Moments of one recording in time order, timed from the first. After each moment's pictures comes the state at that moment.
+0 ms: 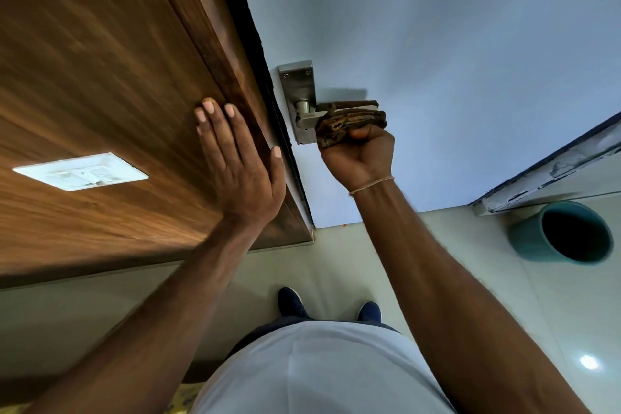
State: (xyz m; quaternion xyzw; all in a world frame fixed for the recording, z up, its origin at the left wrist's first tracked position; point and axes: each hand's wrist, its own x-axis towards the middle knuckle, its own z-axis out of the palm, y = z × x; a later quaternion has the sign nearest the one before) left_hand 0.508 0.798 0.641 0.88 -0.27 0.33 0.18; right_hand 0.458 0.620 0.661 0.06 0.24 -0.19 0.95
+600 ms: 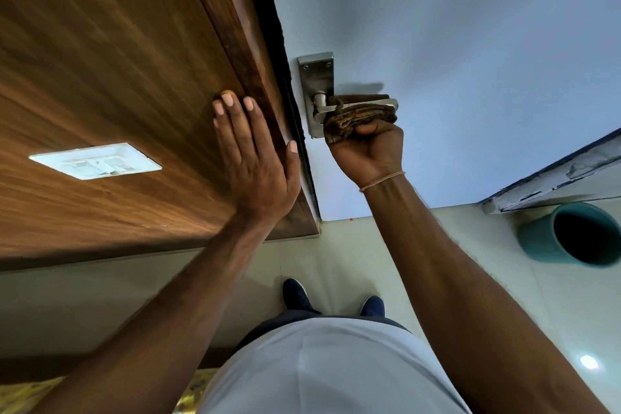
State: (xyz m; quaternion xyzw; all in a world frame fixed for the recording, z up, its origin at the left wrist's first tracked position) left_hand 0.511 0.799 0.640 0.88 -0.28 0.33 0.18; right_hand 0.465 0.626 0.663 -0.01 0.25 -0.18 0.95
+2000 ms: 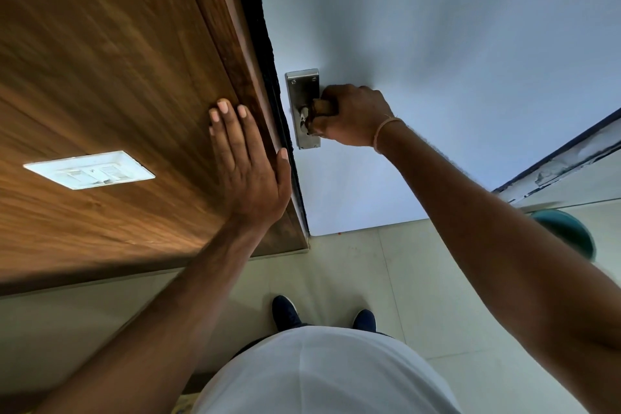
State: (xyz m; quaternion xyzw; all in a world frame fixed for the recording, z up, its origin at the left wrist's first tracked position) left_hand 0.504 0.803 0.643 0.88 -0.28 0.32 0.20; right_hand 0.473 0.593 0.733 -0.96 0.18 -0.01 0.20
